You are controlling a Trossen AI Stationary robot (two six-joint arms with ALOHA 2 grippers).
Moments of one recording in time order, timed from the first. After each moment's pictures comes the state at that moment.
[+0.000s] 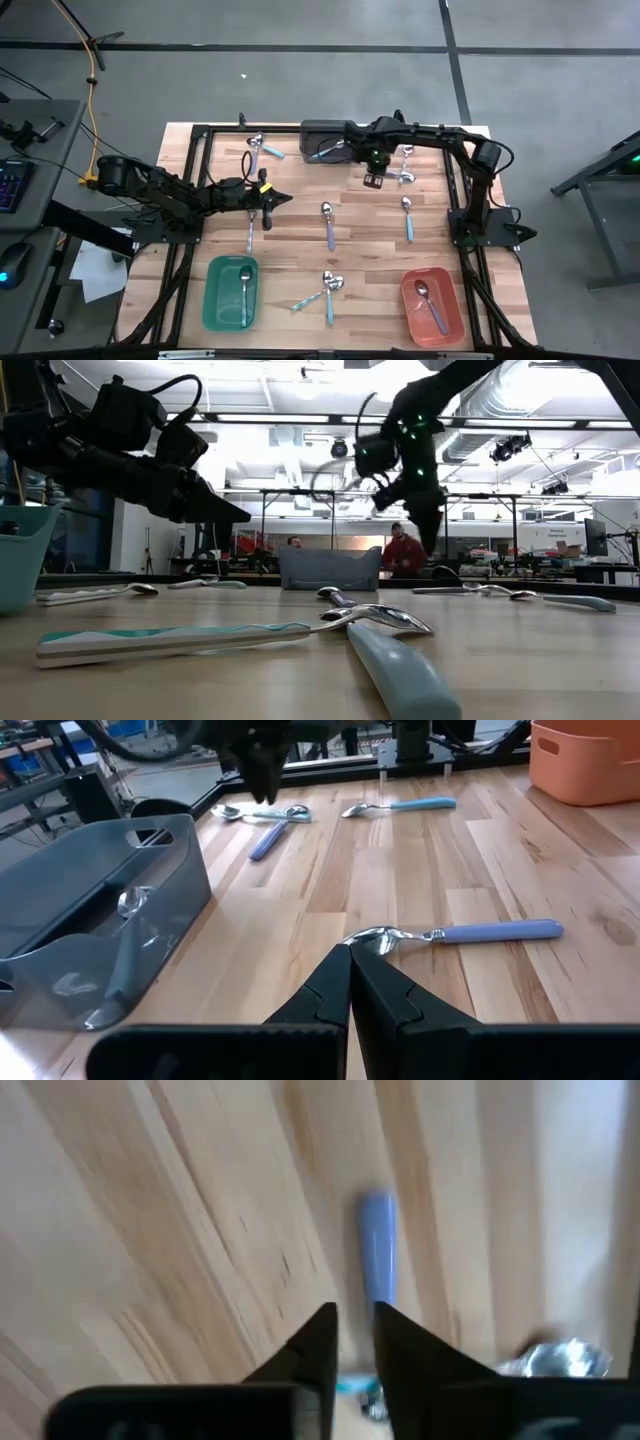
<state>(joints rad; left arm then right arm) 0.16 1.43 0.18 1.01 -0.04 0.14 -0.48 1.90 1.45 -1.14 0.11 -0.18</state>
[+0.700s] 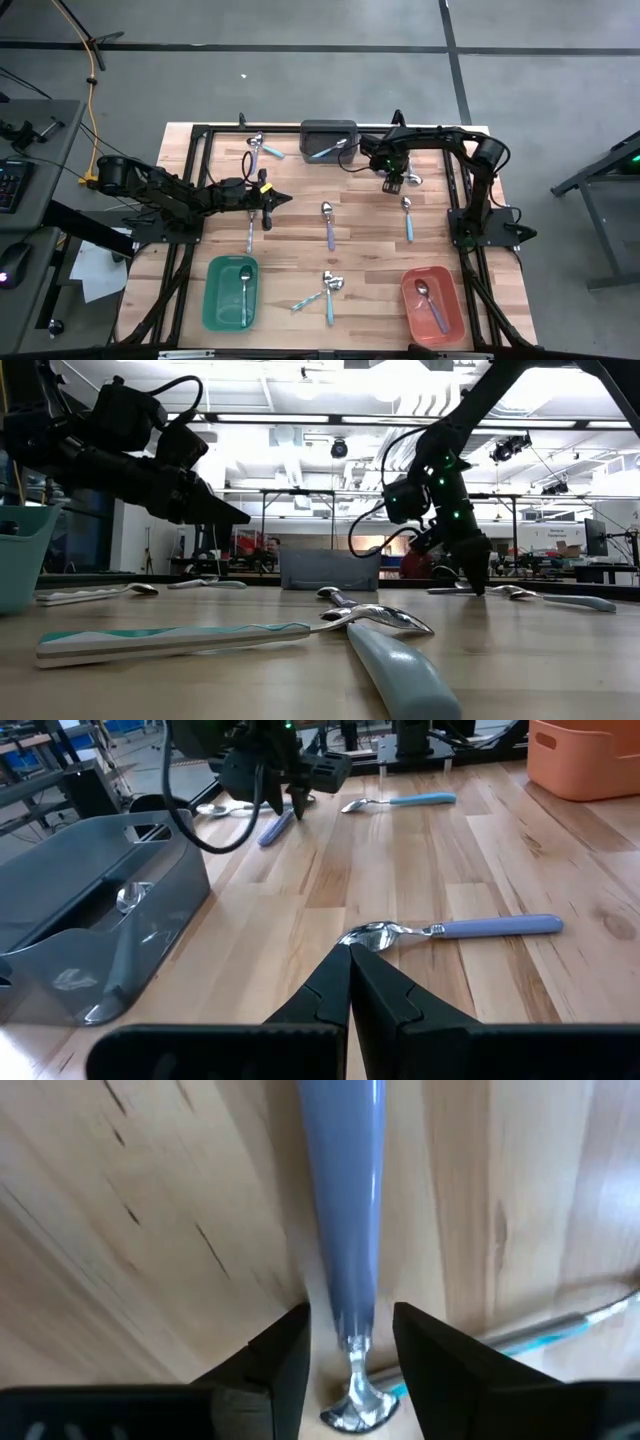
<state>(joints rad) 0.16 1.43 0.18 1.00 -0.04 0.14 -0.58 1.90 1.15 -0.98 0.21 -0.24</state>
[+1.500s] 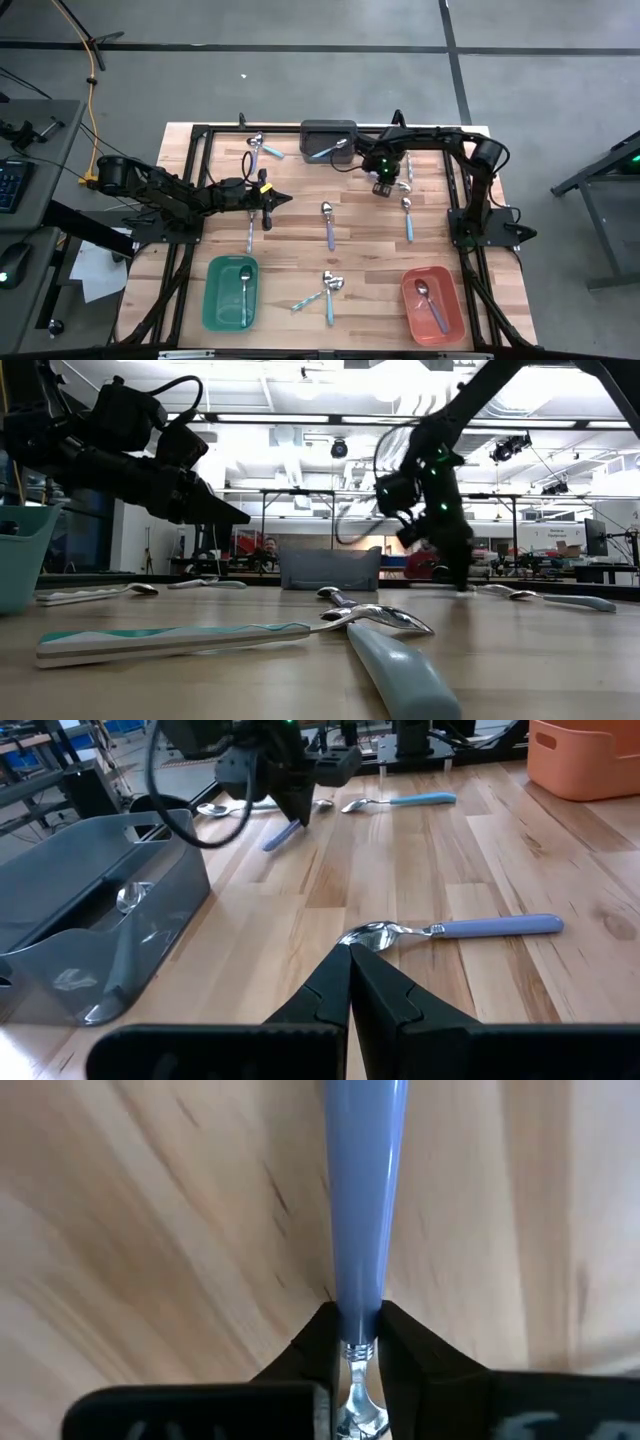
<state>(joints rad) 0.16 1.43 0.18 1.00 -0.04 0.14 -0.55 1.91 1.21 -1.01 0.04 -0.16</state>
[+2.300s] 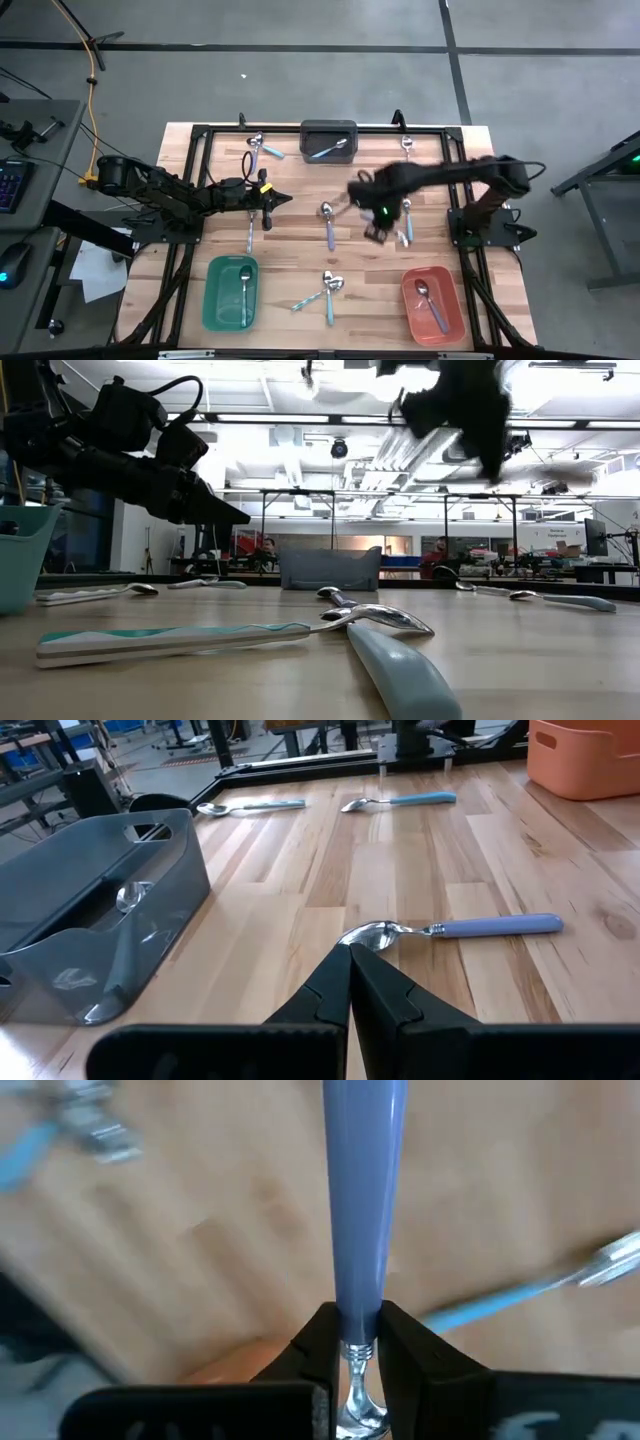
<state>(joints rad) 0.16 1.43 0.18 1.00 -0.04 0.14 0.00 1.67 1.41 -1.32 -0.24 0.51</state>
